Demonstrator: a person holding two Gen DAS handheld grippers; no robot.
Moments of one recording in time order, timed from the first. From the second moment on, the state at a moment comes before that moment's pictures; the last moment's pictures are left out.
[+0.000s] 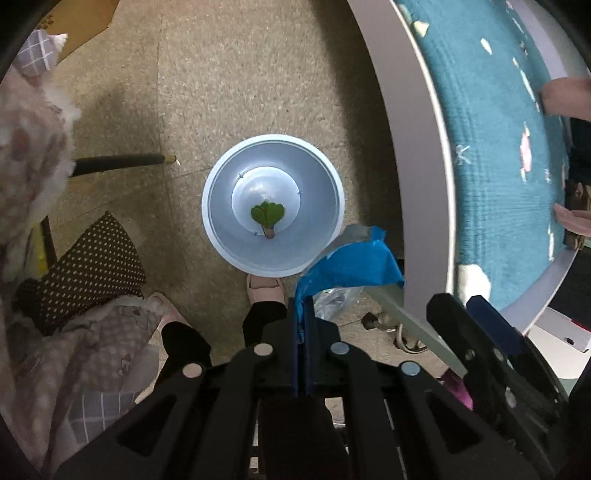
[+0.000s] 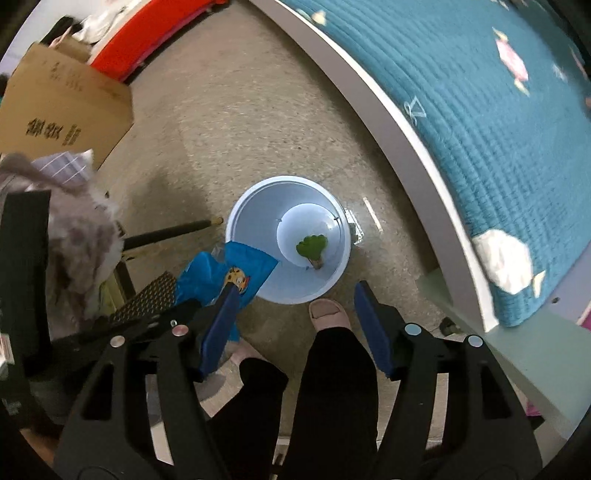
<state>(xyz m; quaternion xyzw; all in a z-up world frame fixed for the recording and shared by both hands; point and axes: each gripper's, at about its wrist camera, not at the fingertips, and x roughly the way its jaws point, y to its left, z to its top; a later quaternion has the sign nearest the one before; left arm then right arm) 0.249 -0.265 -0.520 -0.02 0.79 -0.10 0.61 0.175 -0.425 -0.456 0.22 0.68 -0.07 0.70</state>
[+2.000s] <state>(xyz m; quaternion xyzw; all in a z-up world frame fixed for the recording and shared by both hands) 0.186 0.174 -0.233 -0.17 0.60 0.14 0.77 0.236 -0.068 -0.219 0.10 0.60 0.22 0.76</state>
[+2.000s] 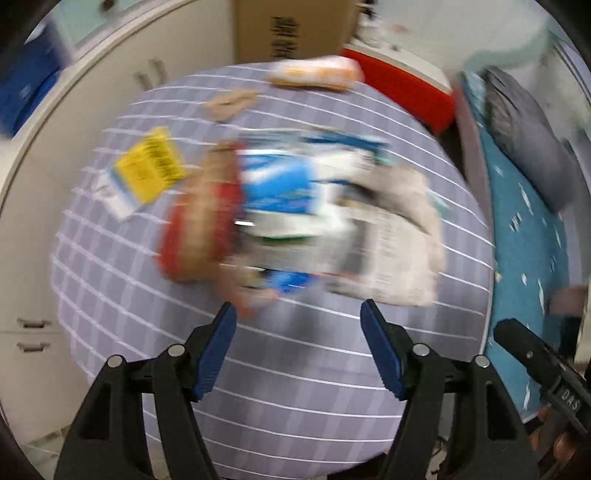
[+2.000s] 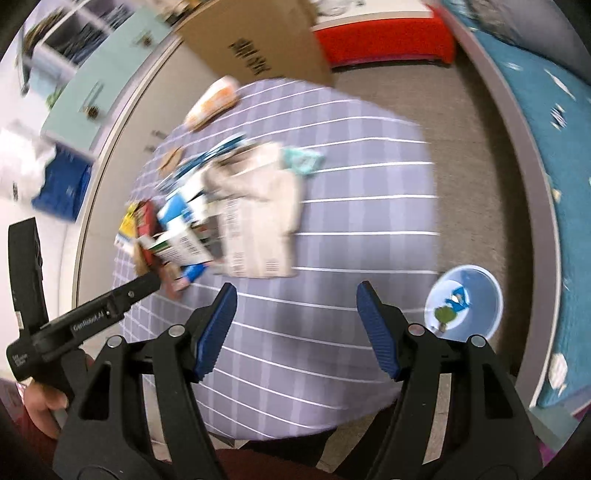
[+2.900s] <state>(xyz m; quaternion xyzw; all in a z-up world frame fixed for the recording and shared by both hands) 0.198 0.265 -0.271 -0.19 0.63 0.08 0.75 0.245 0.070 -0.245 0.05 0.62 0.25 0.74</state>
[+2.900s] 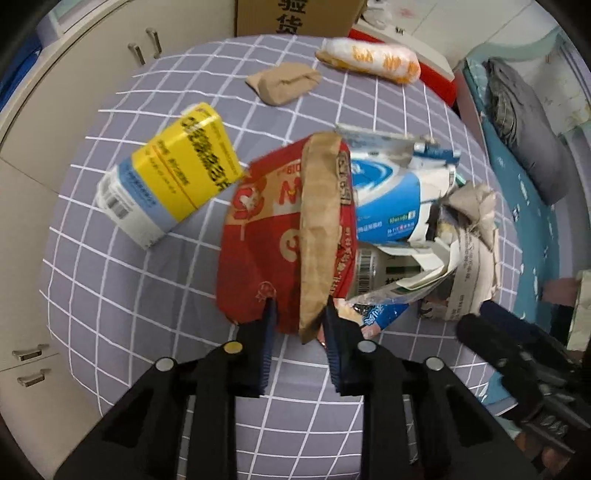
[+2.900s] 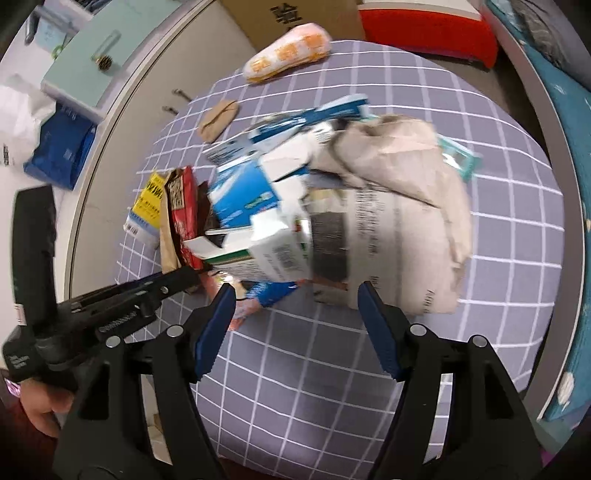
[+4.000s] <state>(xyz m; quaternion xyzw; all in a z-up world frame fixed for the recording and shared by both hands) 0.170 0.283 -0.223 -0.19 0.58 0.11 0.78 0.244 0.127 -0.248 0.01 0.60 0.27 0.75</state>
